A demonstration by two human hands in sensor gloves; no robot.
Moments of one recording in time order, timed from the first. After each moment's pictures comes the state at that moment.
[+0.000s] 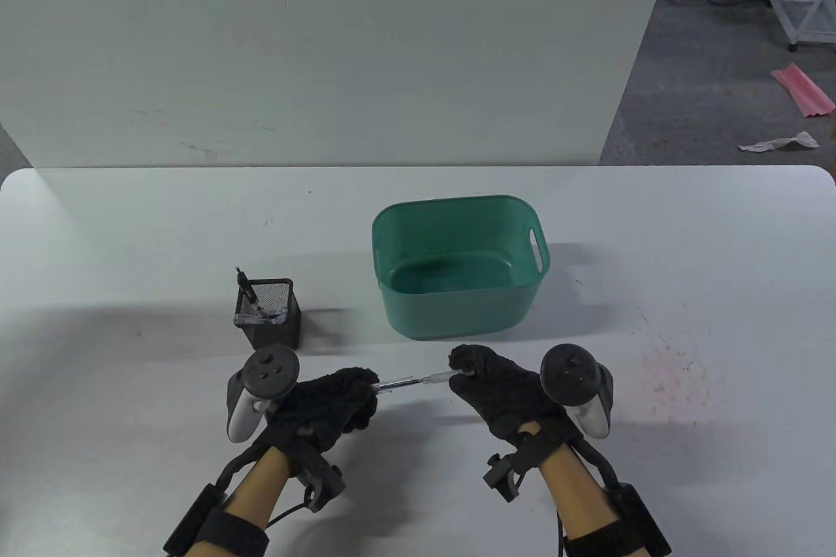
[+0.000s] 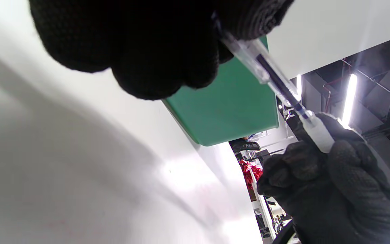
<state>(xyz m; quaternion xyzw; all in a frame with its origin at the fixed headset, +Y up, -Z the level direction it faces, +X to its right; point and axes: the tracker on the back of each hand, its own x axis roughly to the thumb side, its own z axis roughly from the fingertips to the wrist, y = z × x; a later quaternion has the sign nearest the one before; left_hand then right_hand) -0.200 -0.742 -0.321 -0.18 -0.13 0.51 0.83 0.128 -0.704 -0.315 0.18 0.04 0.83 0.53</state>
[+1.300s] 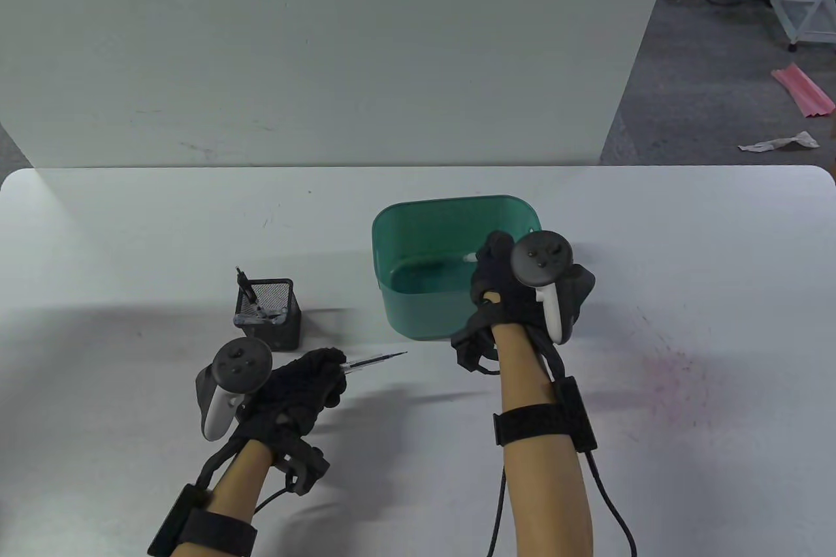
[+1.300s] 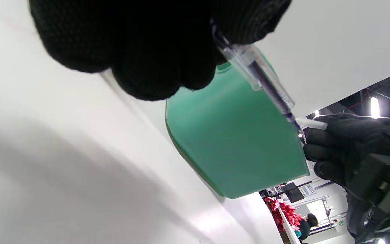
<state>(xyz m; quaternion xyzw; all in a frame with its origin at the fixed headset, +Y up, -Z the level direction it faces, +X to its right) -0.233 -0.727 -0.326 -0.11 -0.07 0.48 0.87 0.106 -0.618 -0.413 -0.15 -0.07 0.92 0.37</state>
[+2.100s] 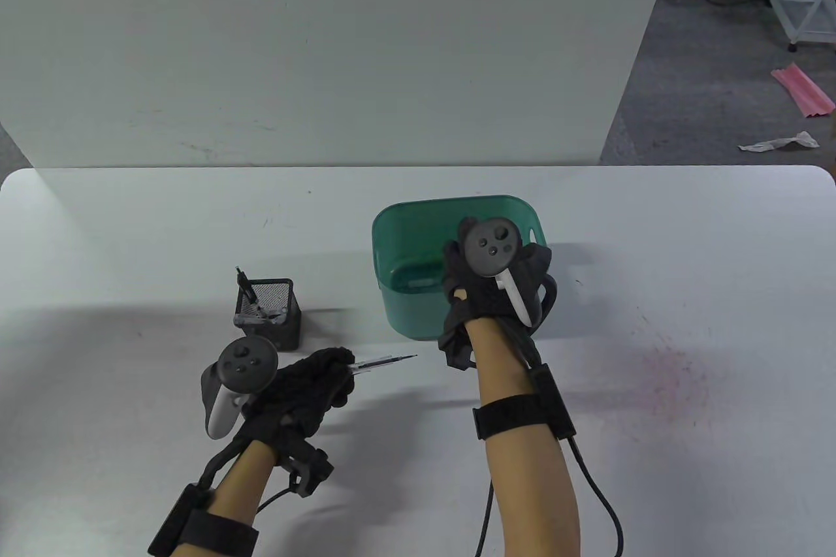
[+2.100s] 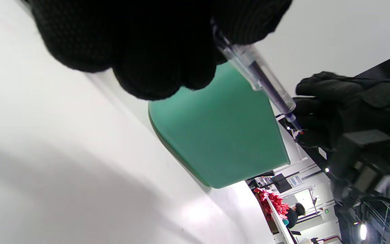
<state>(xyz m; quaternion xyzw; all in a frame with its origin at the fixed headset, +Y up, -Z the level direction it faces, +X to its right) -0.222 -0.720 -0.324 -0.11 -0.10 0.48 0.87 0.076 -0.596 -0.403 -0.01 -0.08 0.95 0.31</state>
